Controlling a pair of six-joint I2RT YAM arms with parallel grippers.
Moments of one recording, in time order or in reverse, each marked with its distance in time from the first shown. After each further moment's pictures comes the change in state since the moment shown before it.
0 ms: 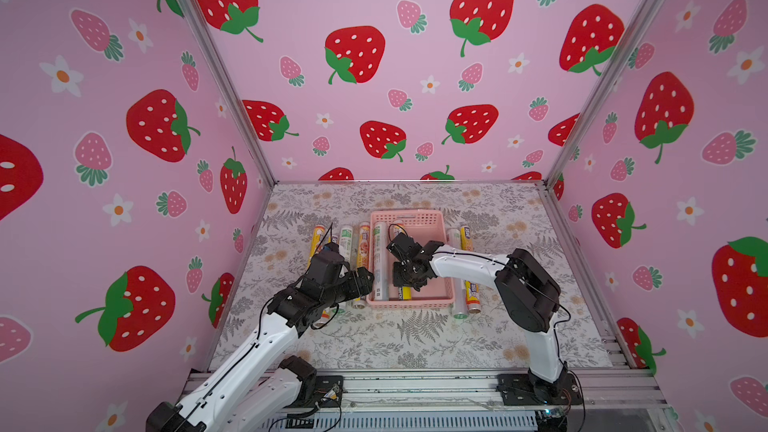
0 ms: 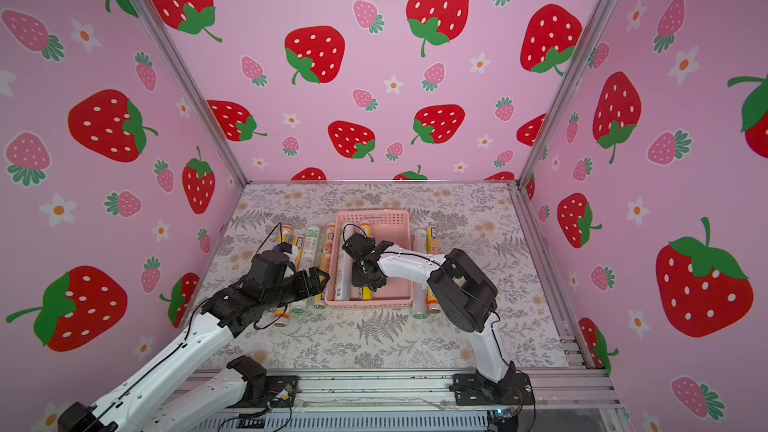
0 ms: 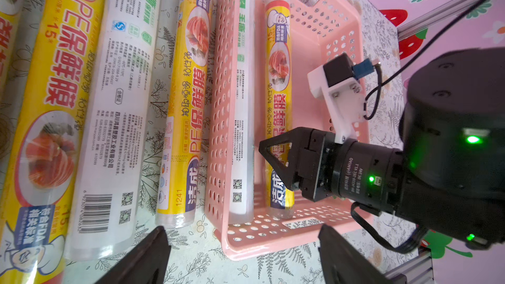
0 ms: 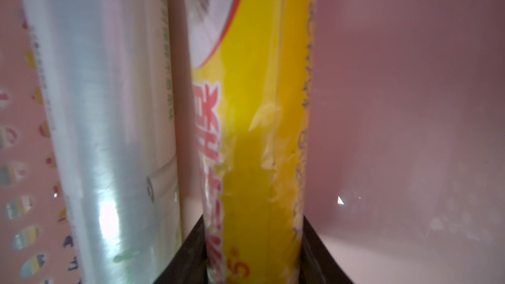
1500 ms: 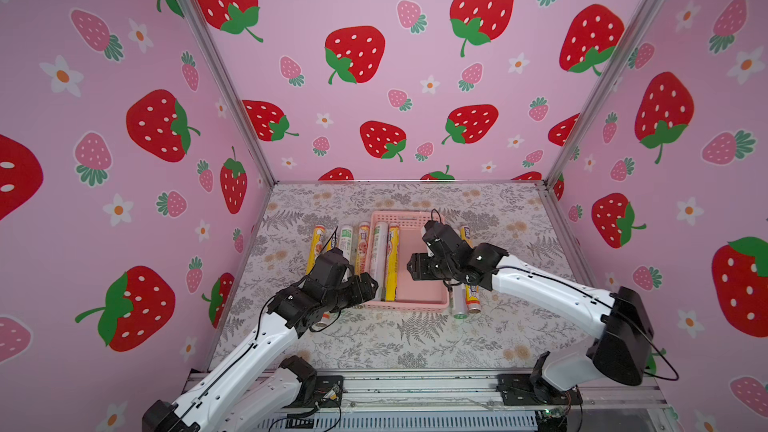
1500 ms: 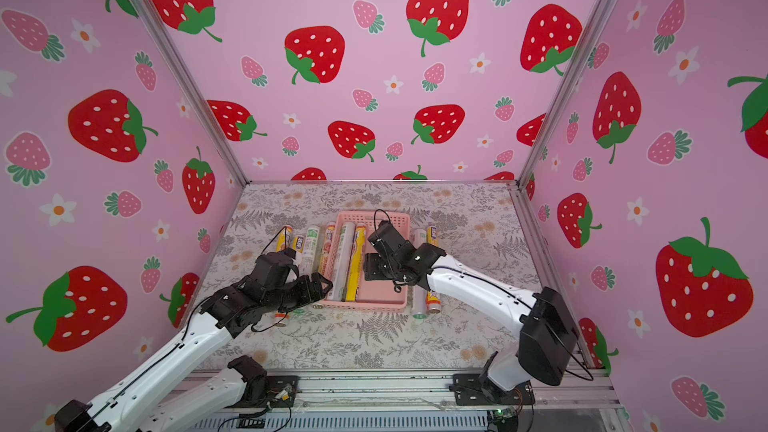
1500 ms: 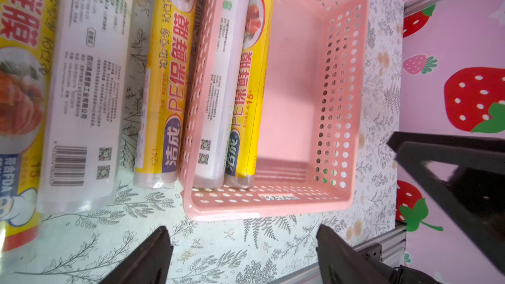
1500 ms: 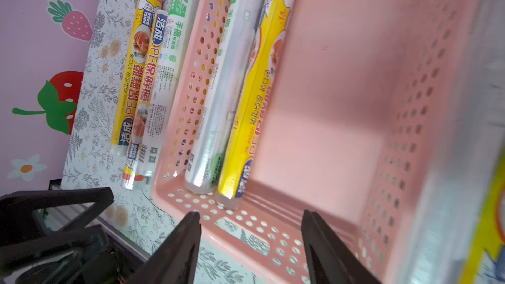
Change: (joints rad) left arm -0.077 -0.004 0.043 -0.129 0.039 -0.095; right arm -0.018 -0.592 -0.251 -0.026 0.058 -0.117
